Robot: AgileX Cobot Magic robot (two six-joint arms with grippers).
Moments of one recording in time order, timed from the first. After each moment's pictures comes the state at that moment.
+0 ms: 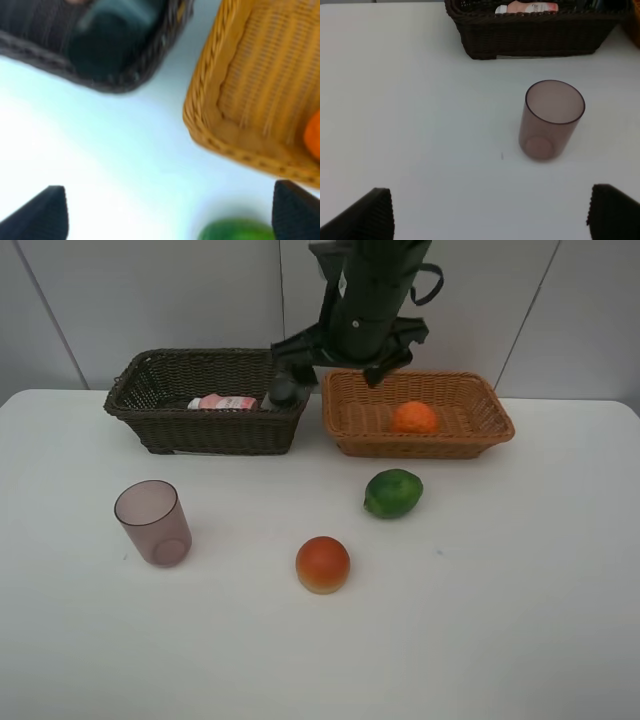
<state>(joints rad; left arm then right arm) -0.06 -0.01 -0.50 0.01 1.06 -0.07 0.68 1.94 -1.64 -0.26 0.93 0.43</state>
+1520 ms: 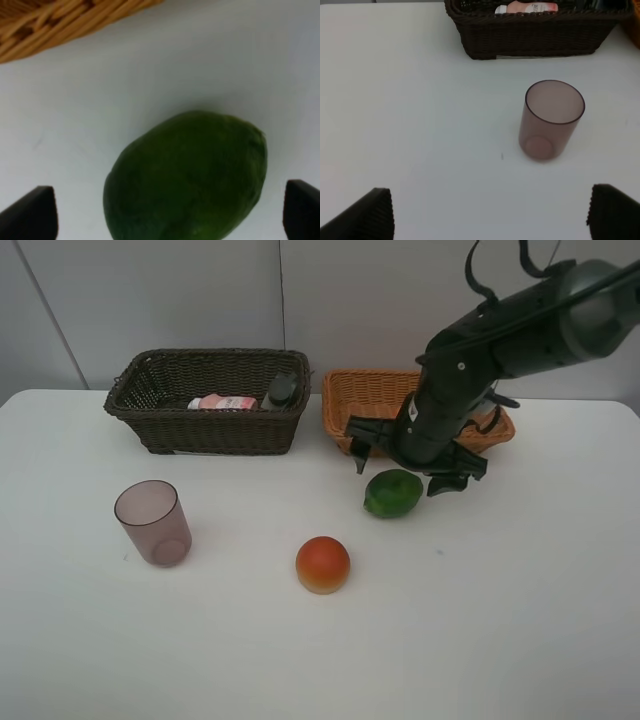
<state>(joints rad) -0.06 -0.01 -0.50 0.01 1.06 -0.07 0.55 1.91 -1.16 -0.31 0.60 1.09</state>
